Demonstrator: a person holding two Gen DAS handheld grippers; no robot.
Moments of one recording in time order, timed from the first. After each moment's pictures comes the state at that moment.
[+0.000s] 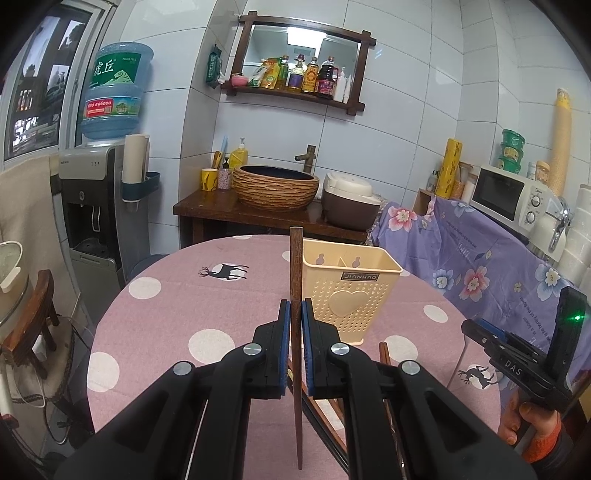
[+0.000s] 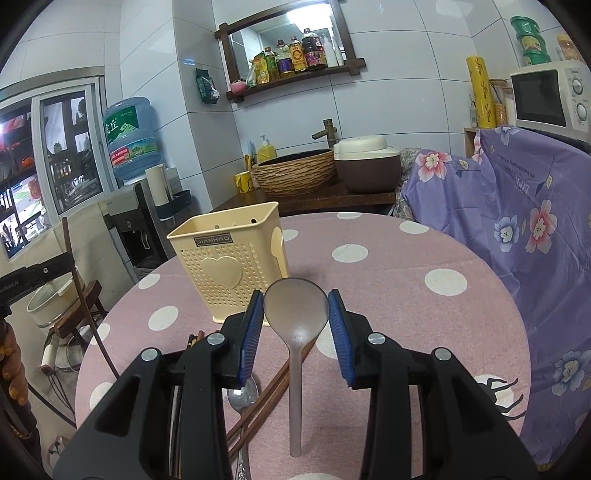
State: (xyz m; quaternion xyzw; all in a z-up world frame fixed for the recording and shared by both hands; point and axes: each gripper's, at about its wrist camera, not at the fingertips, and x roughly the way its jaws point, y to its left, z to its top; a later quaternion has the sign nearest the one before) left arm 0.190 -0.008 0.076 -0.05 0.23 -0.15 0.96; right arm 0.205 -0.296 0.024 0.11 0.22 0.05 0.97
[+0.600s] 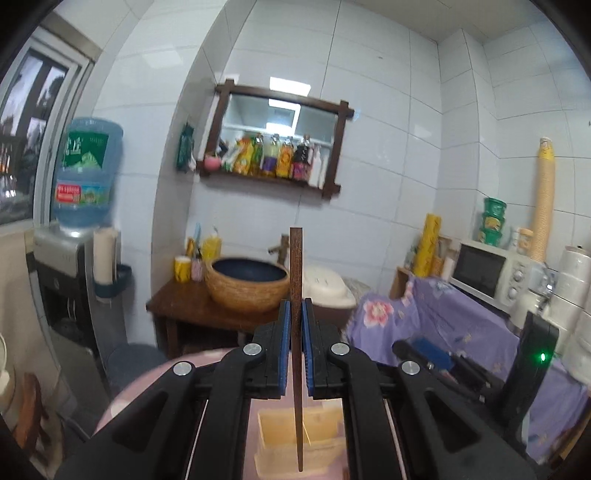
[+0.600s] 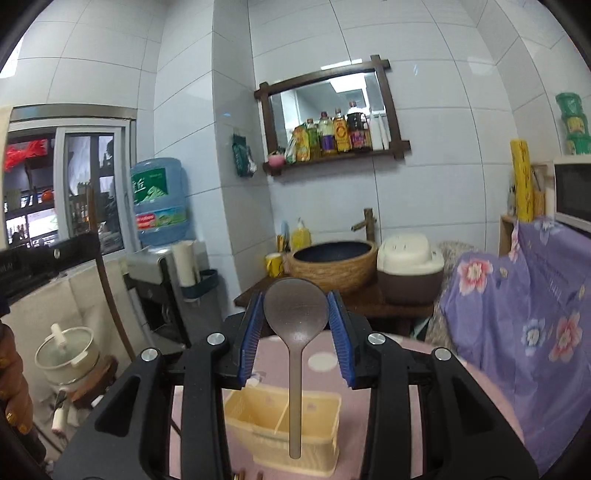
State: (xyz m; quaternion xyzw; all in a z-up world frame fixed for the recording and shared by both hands) left arm 0.262 -0.046 0.232 -0.06 0.09 -0.17 0.98; right arm 0.317 -0.248 0.184 0.07 0.09 0.07 0.99
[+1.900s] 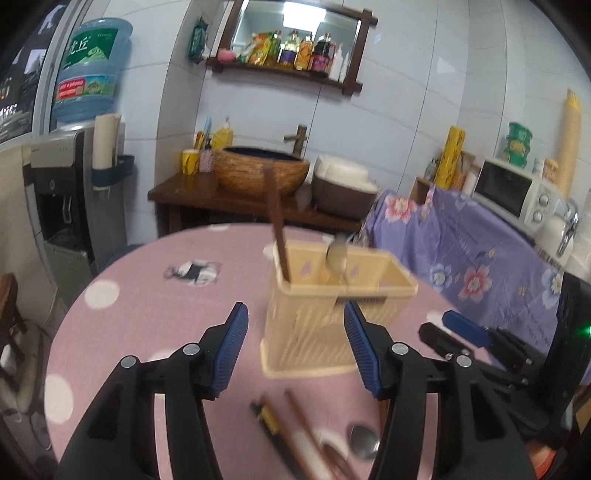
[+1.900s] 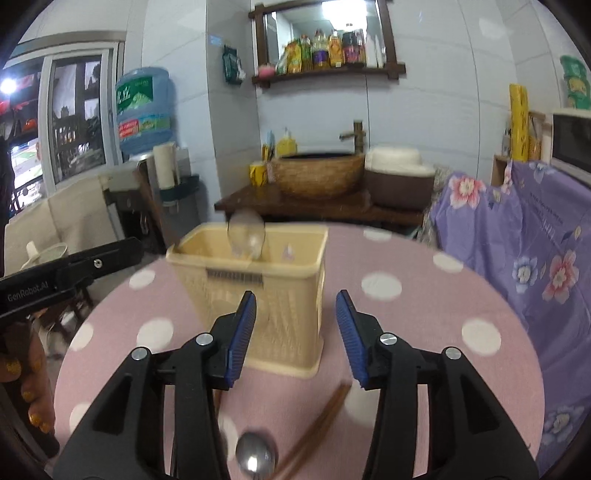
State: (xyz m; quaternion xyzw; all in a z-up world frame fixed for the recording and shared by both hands) left arm 0.262 -0.043 0.052 -0.05 0.28 -0.17 0.94; right arm 0.272 -0.245 0.024 0.04 0.26 0.07 0.96
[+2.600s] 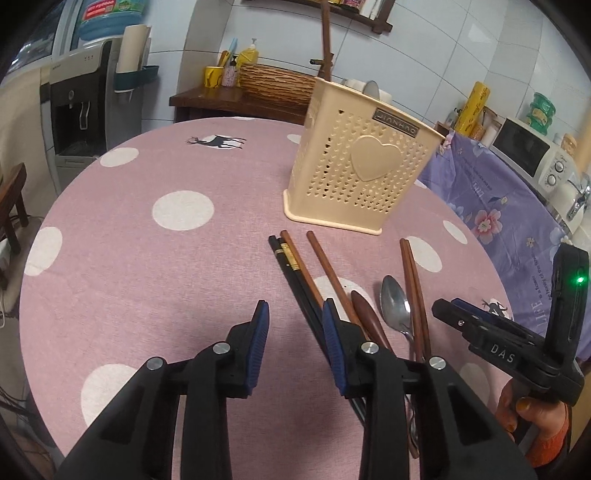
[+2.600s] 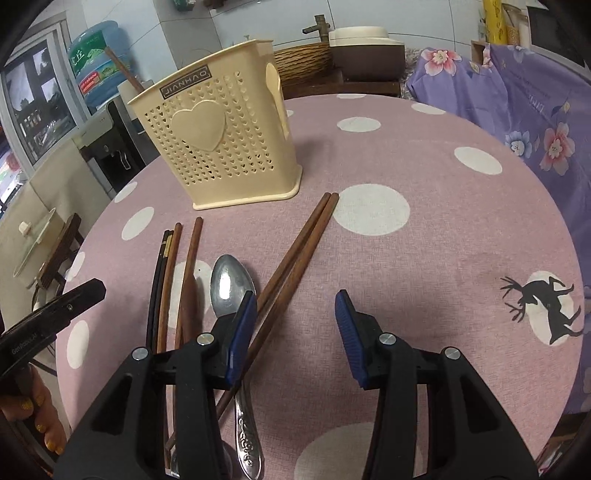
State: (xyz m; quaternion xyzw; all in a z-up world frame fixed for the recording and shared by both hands) left arm 0.207 -0.028 -0.042 -0.07 0.39 -0.15 0.90; right arm 0.230 -0.254 -0.069 0.11 0.41 0.04 0.91
